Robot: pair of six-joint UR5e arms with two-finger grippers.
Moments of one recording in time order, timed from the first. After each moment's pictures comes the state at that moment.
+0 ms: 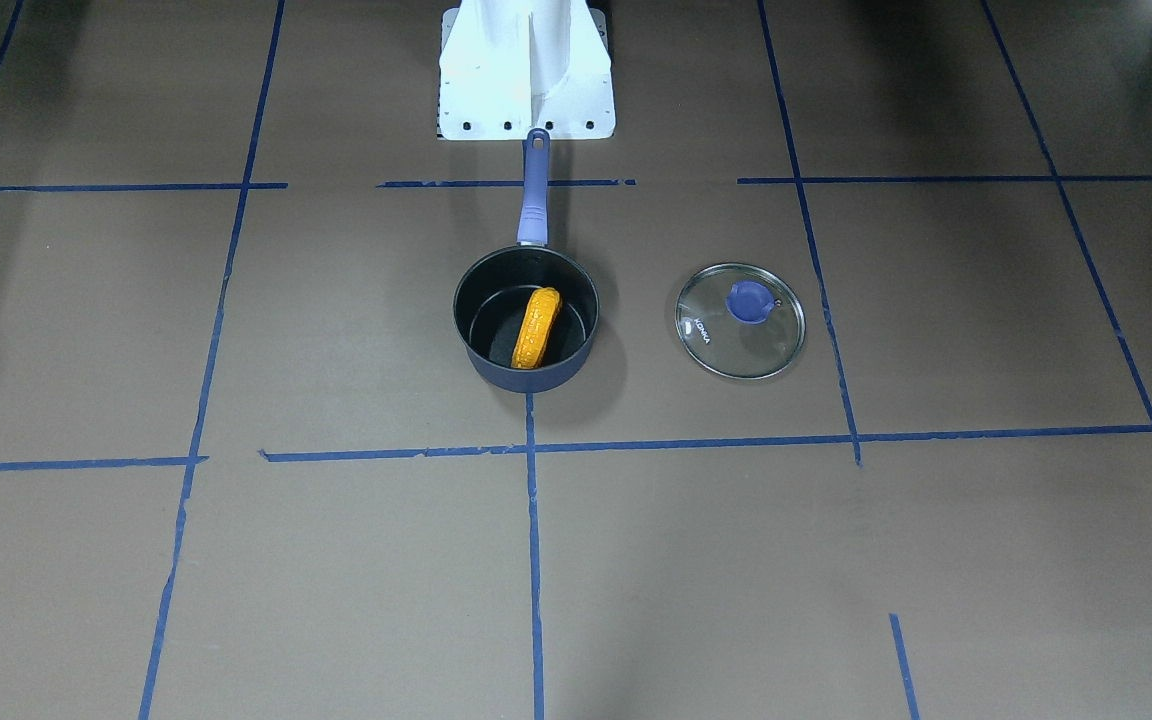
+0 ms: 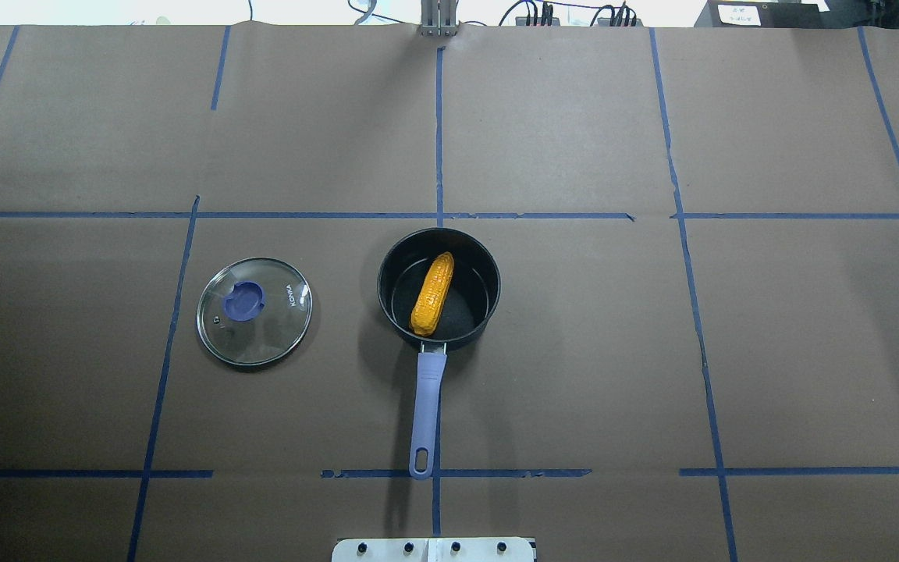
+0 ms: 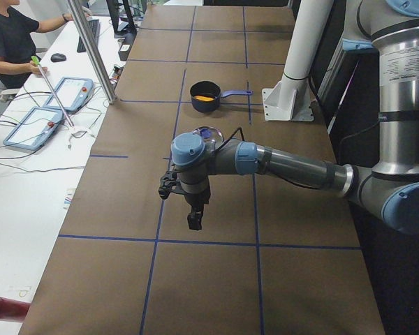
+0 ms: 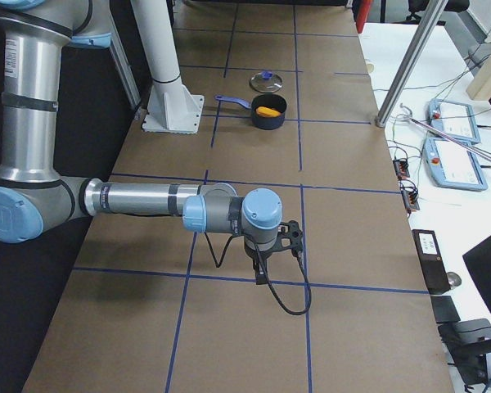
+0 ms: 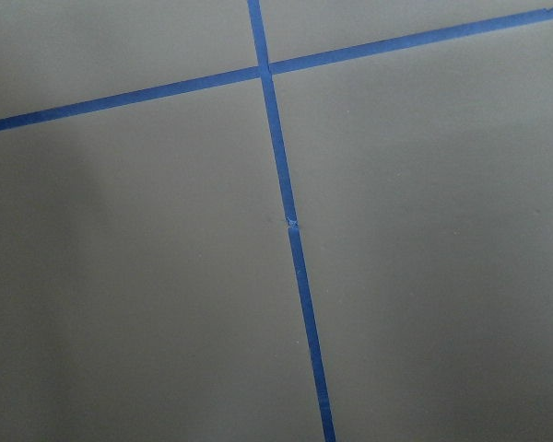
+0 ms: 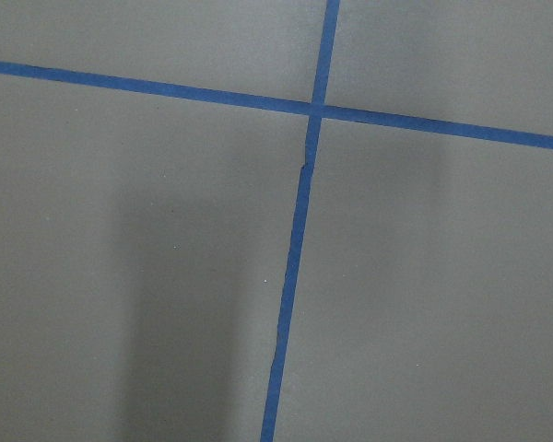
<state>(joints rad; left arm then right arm) -1.52 -1.45 -1.91 -1.31 -2.28 0.17 1.58 -1.72 1.74 -1.59 2.37 -0.15</state>
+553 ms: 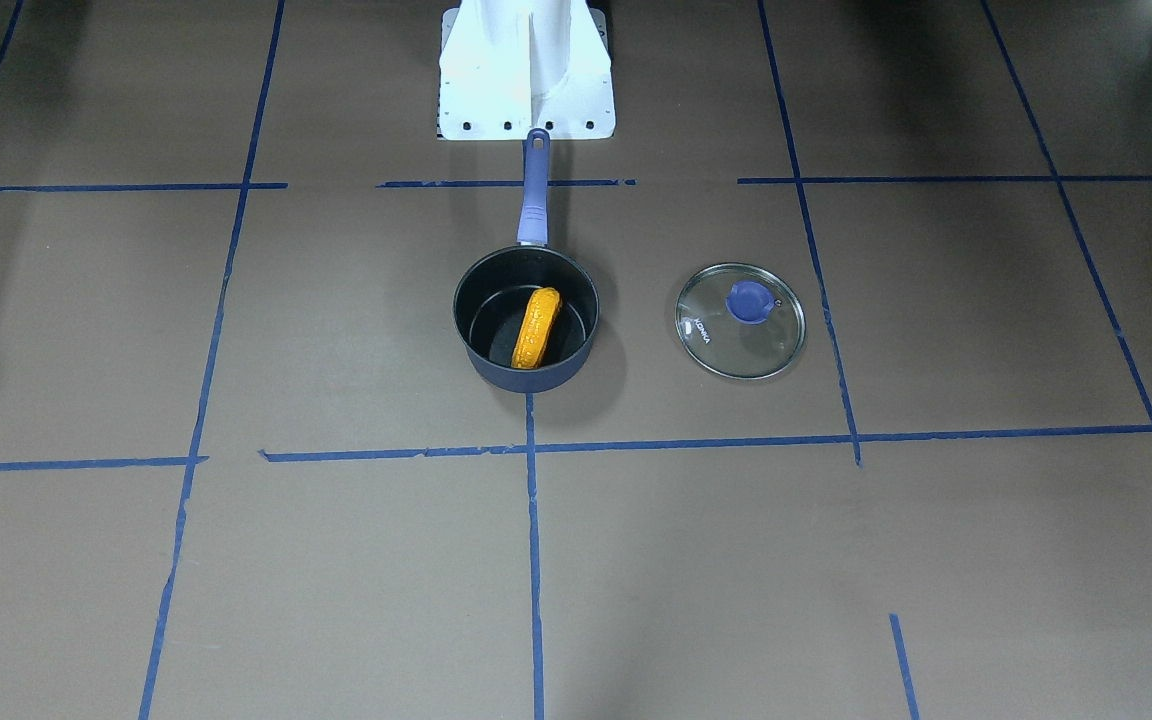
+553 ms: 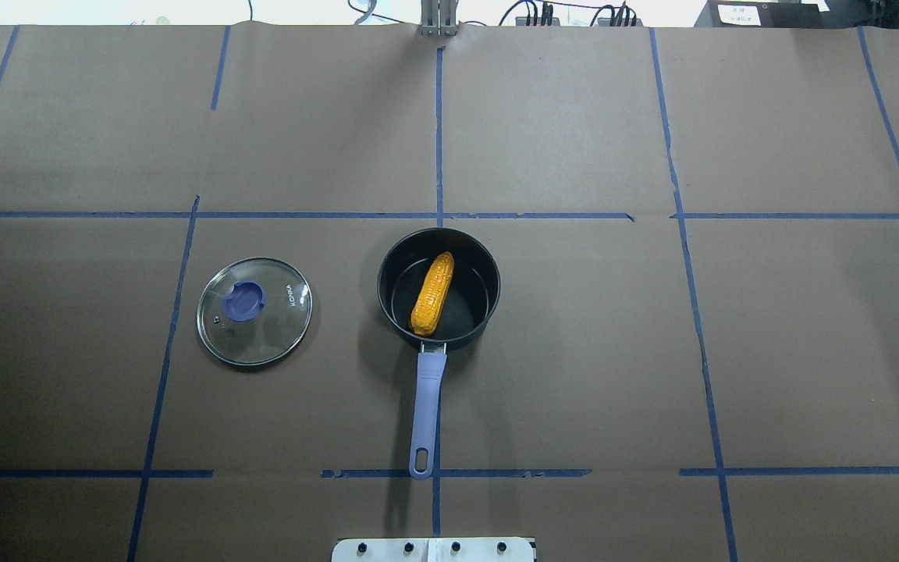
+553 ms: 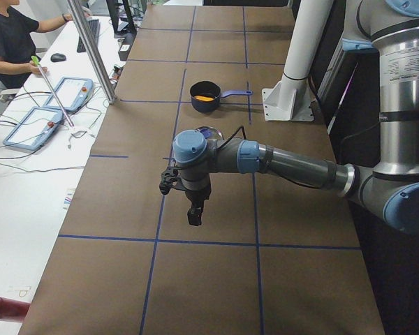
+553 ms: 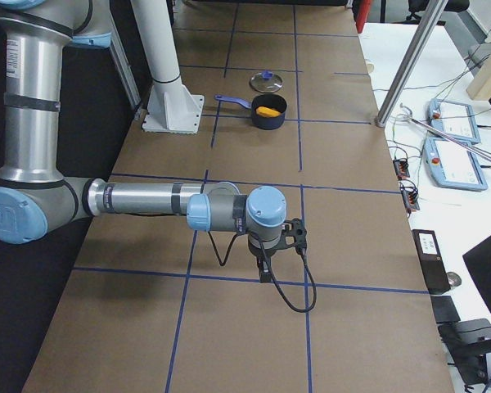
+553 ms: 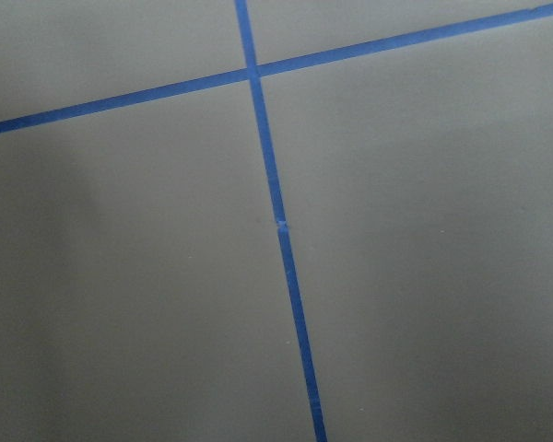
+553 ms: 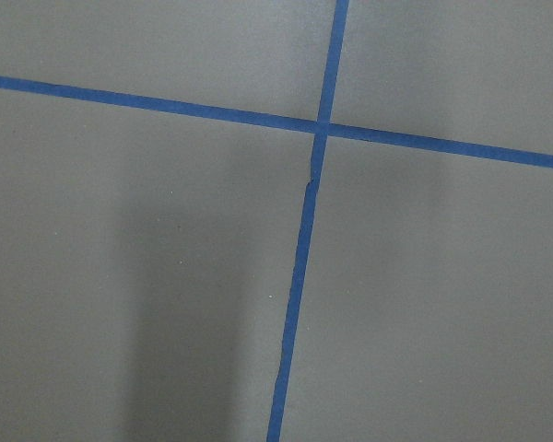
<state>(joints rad) -1.52 -1.45 -1.92 -1.33 -2.32 0.18 1.58 -1.70 1.74 -1.59 2.38 -0.14</state>
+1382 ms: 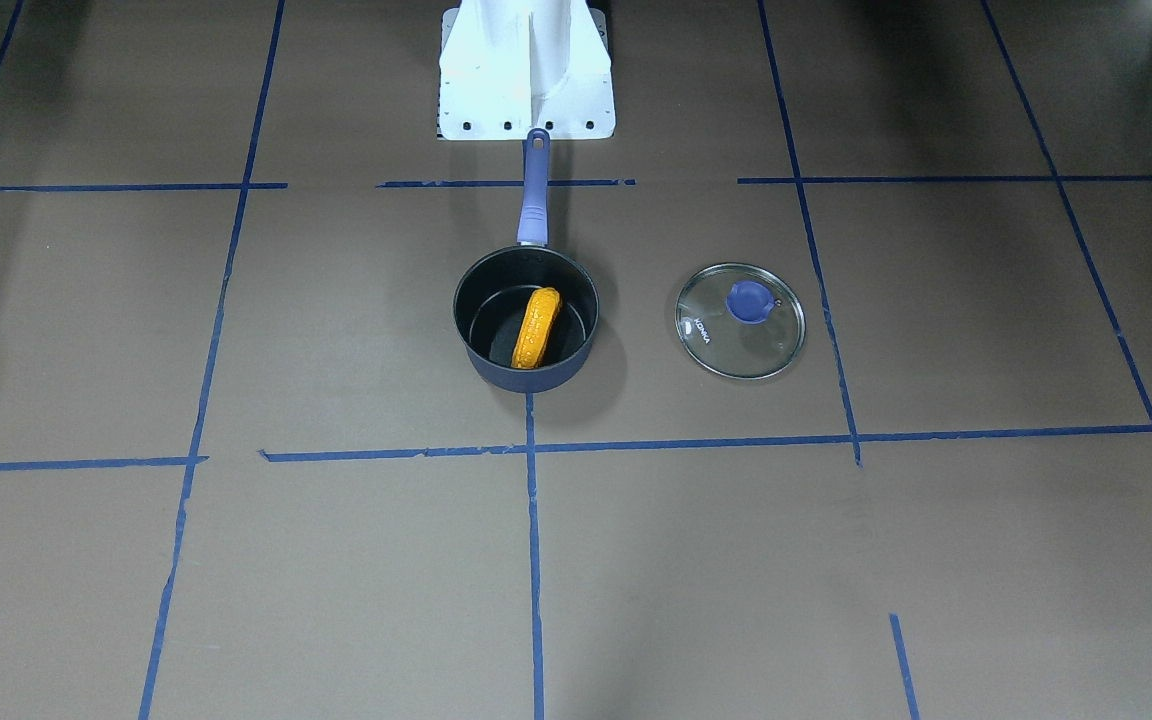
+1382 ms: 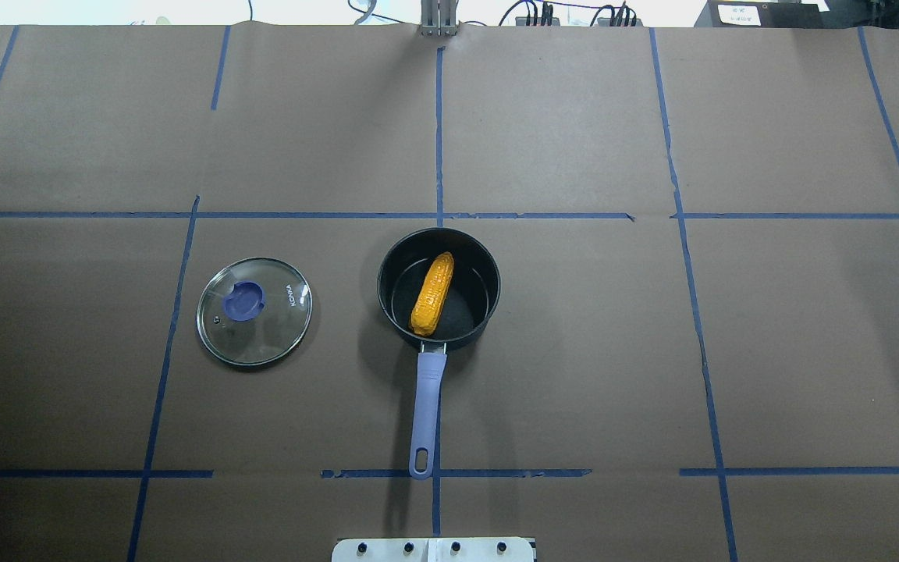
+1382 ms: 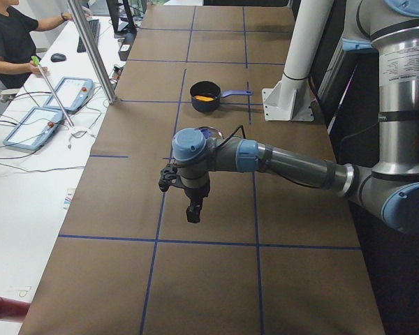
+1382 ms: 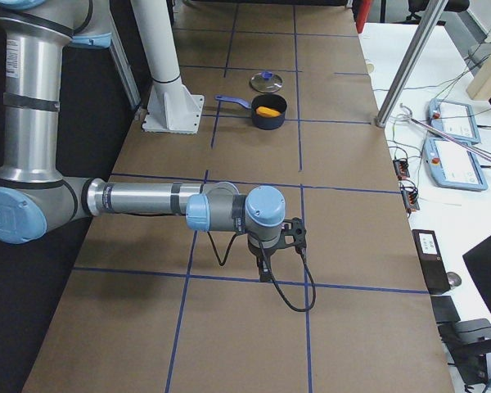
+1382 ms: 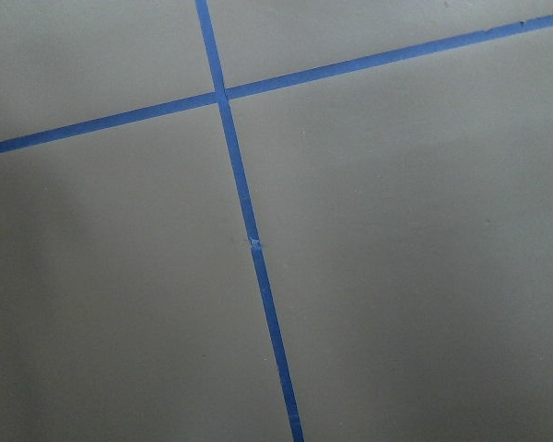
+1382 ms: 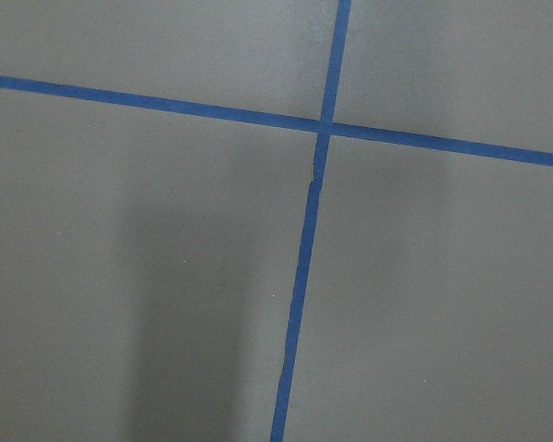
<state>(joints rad) -1.51 -1.45 -1.92 -1.33 -2.32 0.18 1.58 -1.70 1.74 -1.58 2.38 -0.14</state>
